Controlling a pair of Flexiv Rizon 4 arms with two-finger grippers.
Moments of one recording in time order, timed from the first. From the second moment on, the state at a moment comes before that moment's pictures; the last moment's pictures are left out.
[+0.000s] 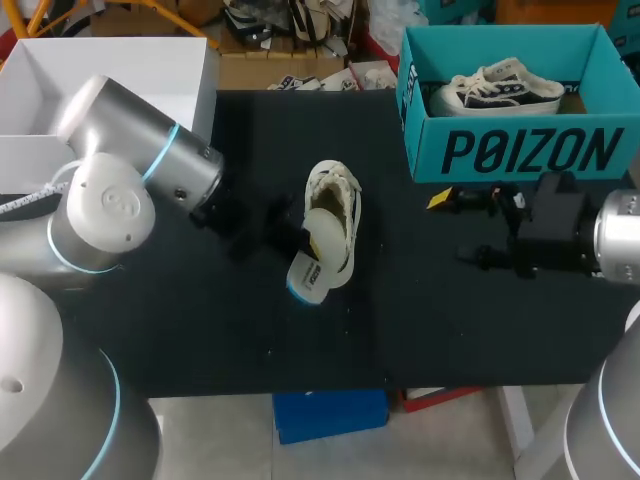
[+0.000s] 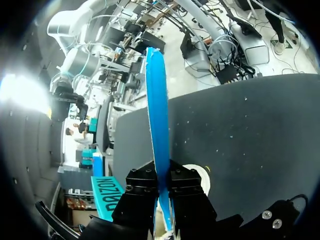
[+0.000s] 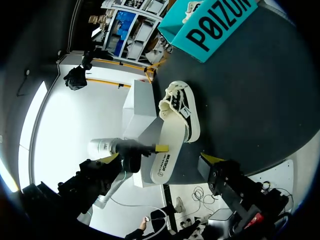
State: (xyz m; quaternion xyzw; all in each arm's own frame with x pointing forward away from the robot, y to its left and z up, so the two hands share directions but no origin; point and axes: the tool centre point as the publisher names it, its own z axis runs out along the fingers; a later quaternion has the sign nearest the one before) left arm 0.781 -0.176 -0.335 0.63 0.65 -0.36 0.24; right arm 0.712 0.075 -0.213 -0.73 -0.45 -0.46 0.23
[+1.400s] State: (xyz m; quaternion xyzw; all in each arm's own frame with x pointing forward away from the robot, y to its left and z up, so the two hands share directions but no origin) left arm 0.838 -0.181 -0.379 0.61 0.67 -0.33 0.27; right arm 0.712 0.075 -0.212 -0.73 -0.45 -0.46 0.23
